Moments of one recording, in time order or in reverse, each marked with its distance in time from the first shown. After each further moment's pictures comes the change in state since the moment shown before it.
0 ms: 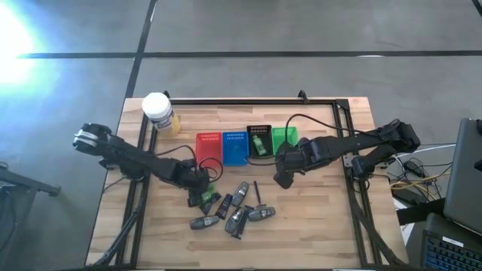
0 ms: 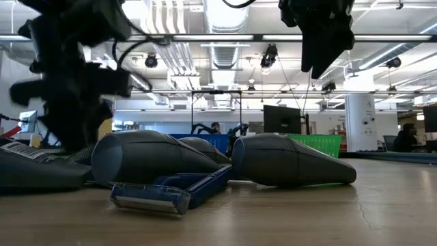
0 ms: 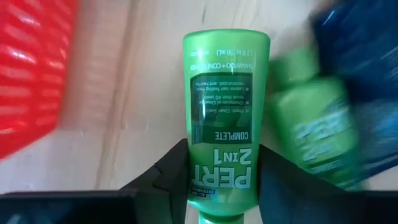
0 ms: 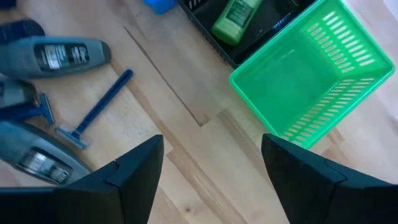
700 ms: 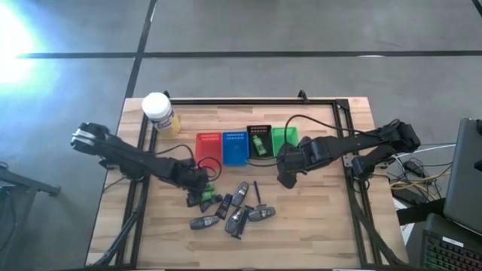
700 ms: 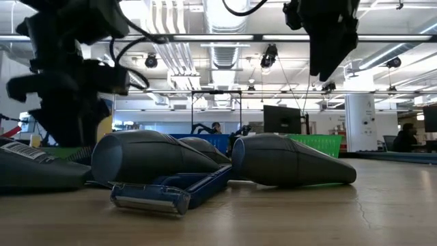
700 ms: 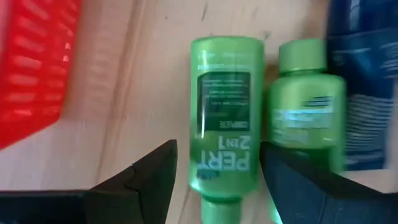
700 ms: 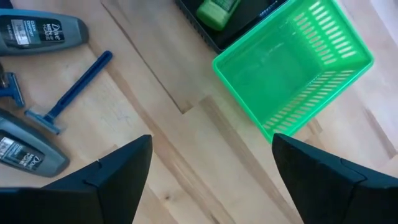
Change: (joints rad) left arm -0.007 -0.003 -0.013 -0.013 0.007 0.001; right arm 0.000 0.000 -0.006 -0.065 0.008 -0.040
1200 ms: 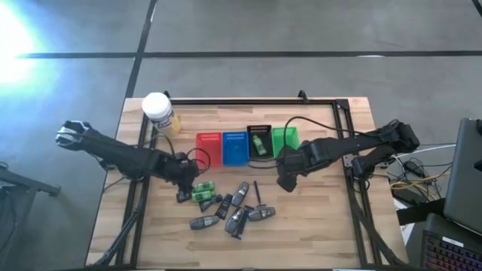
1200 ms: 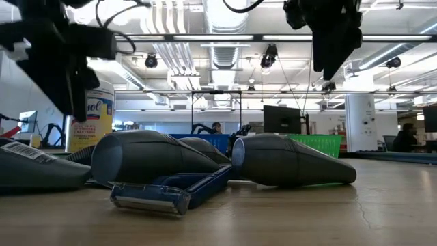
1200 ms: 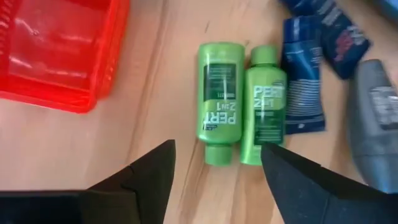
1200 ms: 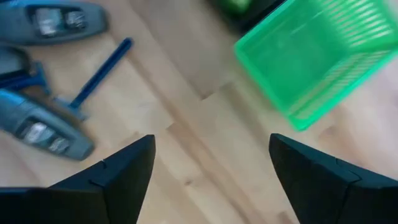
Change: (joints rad) left arm 0.001 -0.228 0.048 -0.239 0.012 -0.038; right arm 0.018 0.010 0.017 -0.008 -0.059 0.047
